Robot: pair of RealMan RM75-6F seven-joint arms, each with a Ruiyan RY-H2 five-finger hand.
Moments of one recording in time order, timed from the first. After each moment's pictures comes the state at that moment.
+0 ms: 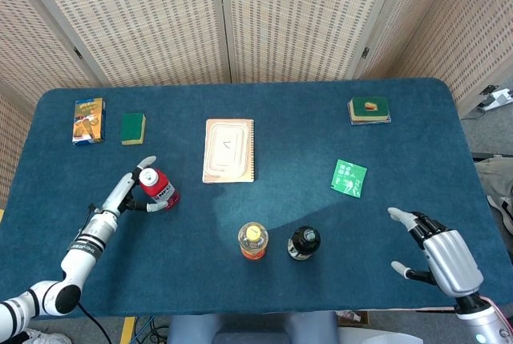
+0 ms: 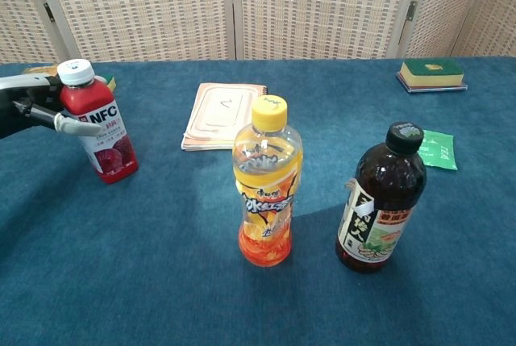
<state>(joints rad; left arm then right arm) -0.56 -1.38 -0.27 -1.44 1.12 0.75 -0.61 0.09 -1.04 -0.05 -1.76 -1.78 1.55 0.06</state>
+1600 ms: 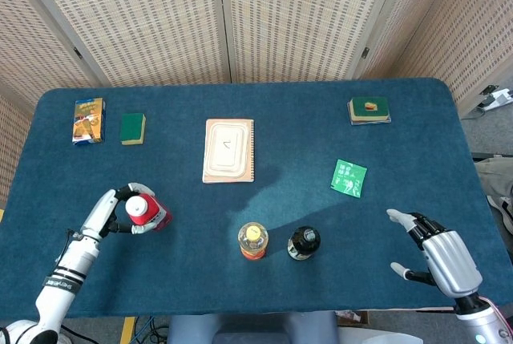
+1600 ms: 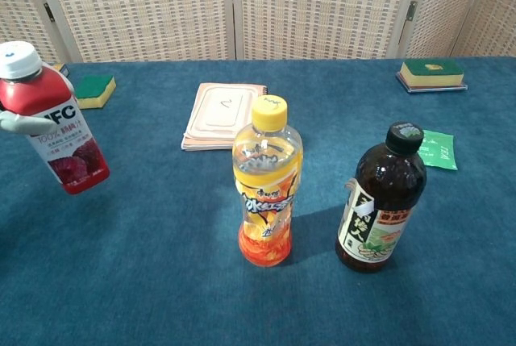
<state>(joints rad) -0.40 -1.24 -0.18 -1.72 1.33 1.05 -0.51 0.09 -1.04 -0.05 -1.76 -1.78 1.54 0.06</state>
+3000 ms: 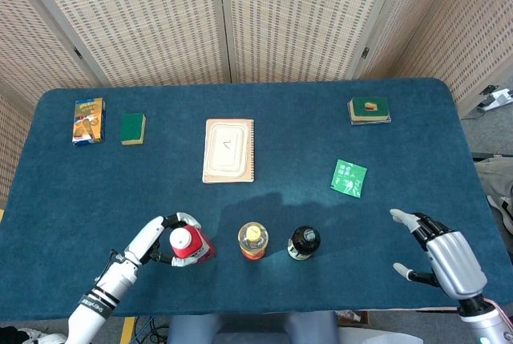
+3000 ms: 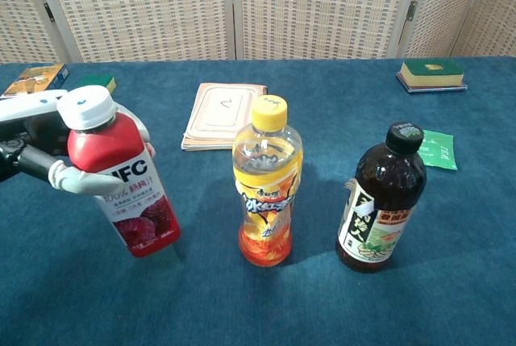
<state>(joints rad) -0.44 -1.34 -0.09 -1.85 1.39 1.03 -0.44 0.08 -1.03 -0.05 -1.77 -1.79 1.56 0.07</state>
